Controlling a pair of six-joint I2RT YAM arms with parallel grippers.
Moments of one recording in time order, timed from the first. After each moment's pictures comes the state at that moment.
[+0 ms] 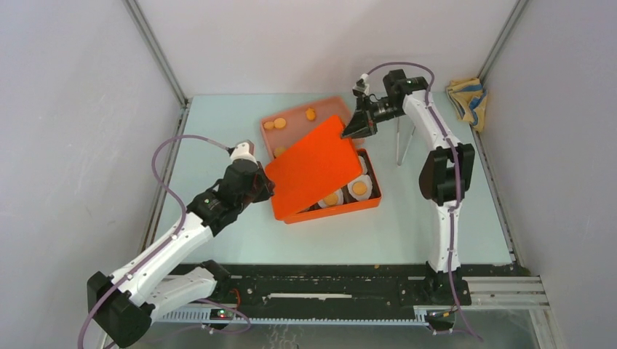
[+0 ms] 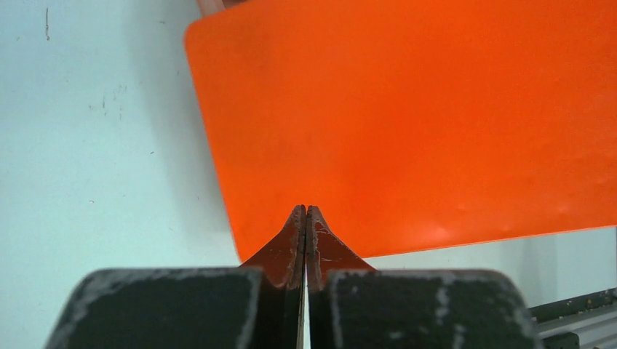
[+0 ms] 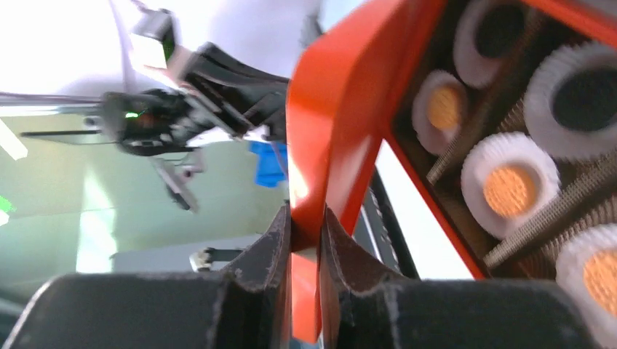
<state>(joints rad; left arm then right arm) -0.62 0.94 0.80 -0.47 -0.26 -0.70 0.19 2.31 2.31 -1.43 -1.42 -0.11</state>
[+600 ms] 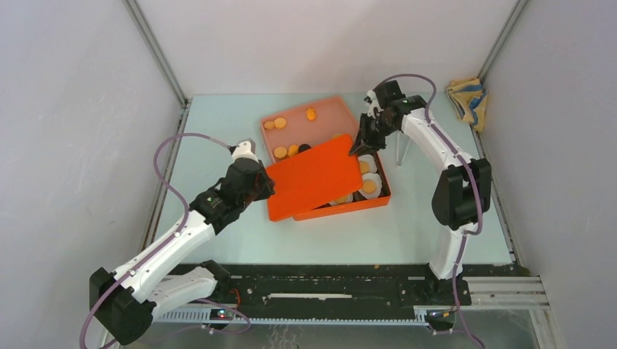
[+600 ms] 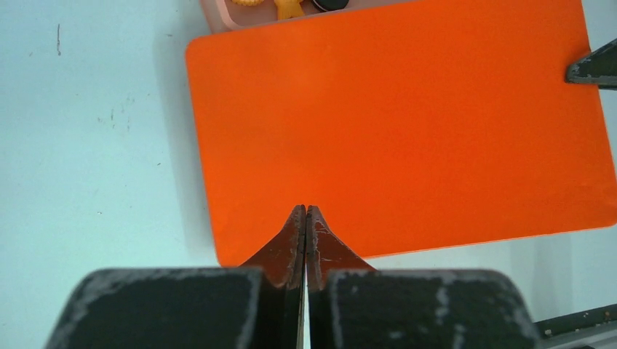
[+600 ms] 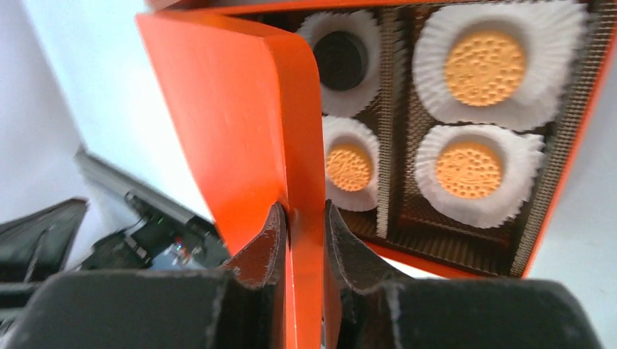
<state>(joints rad) -0.62 0.97 0.80 -0.45 -0.28 -0.67 0.30 1.93 1.78 -0.97 -0.47 0.40</state>
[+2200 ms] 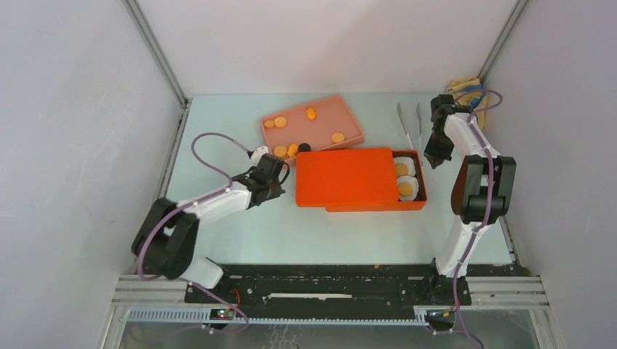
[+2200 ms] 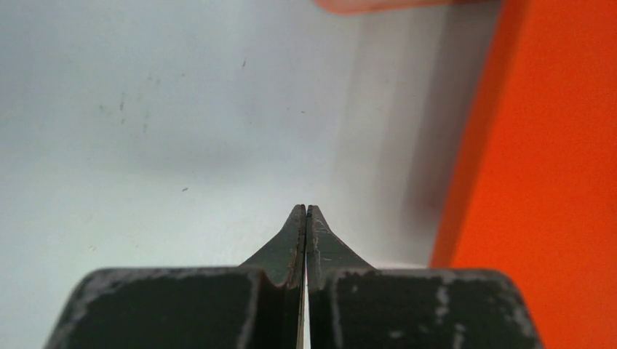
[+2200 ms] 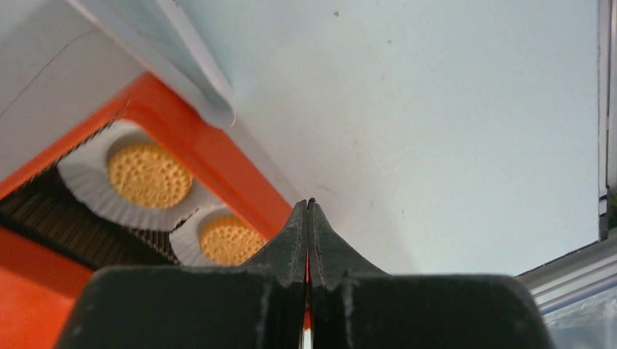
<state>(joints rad) -0.55 1.42 0.80 -0.28 -0.35 -0.72 -0.04 1.90 1.59 -1.03 0.25 0.43</state>
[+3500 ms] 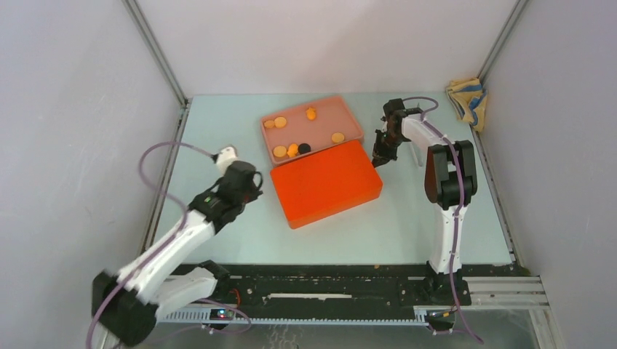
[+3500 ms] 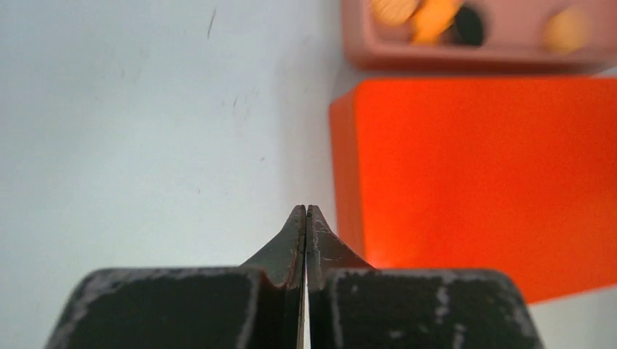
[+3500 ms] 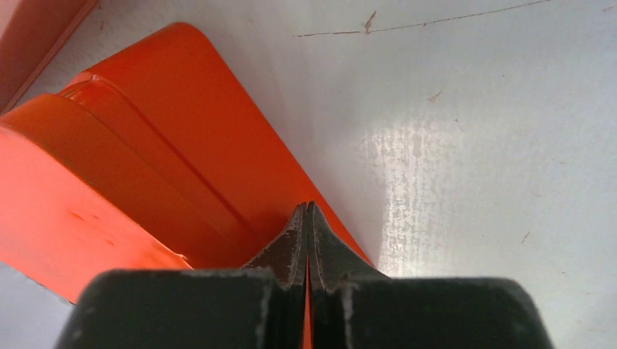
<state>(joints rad) -0.54 1.08 0.76 -0.53 -0.46 -0.77 0.19 2.16 1.72 -0.89 -0.27 0.43</state>
